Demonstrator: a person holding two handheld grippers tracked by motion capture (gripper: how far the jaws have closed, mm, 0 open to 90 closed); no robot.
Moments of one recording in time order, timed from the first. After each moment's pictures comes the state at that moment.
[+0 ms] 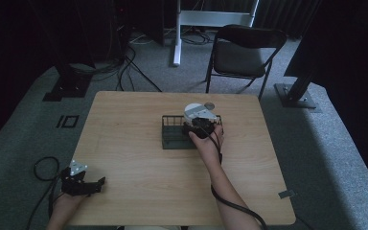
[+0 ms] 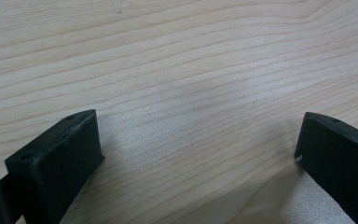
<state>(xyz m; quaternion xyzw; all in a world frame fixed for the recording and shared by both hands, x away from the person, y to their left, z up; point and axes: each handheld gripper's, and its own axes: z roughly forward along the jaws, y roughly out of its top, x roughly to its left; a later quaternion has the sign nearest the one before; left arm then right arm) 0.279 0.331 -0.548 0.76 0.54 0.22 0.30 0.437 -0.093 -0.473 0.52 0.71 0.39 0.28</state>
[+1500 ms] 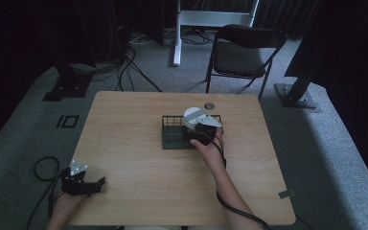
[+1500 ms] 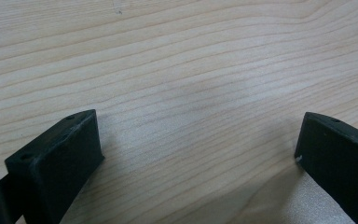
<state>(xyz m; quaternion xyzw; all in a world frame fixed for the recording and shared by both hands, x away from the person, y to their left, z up) 0.279 0.331 -0.547 0.76 0.54 0.22 0.30 0.424 -0.102 -0.487 0.49 0.70 0.45 0.26</state>
